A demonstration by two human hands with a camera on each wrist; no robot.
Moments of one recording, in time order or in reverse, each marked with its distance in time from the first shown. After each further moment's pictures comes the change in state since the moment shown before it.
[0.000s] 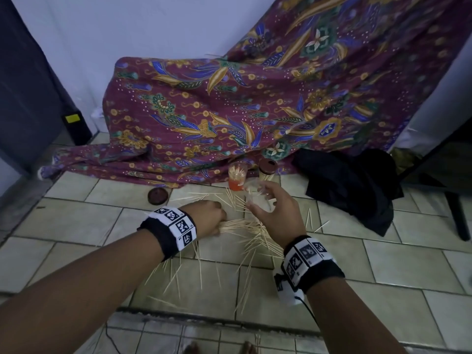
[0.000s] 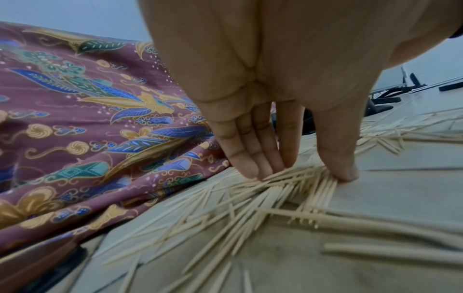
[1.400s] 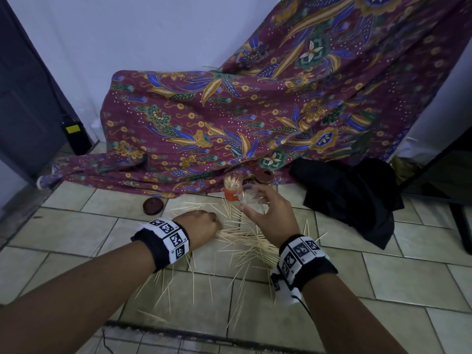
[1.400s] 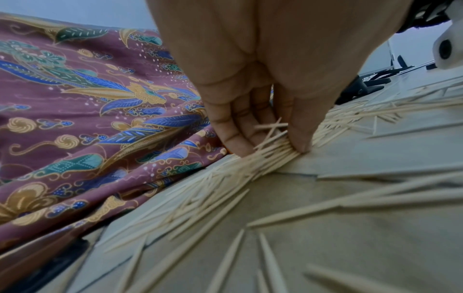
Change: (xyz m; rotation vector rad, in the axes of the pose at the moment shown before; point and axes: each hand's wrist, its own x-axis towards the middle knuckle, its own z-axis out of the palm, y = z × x) left_hand 0.001 0.005 -0.003 0.259 -0.032 0.000; right_hand 0.024 0.008 -0.005 0.019 -0.050 0.003
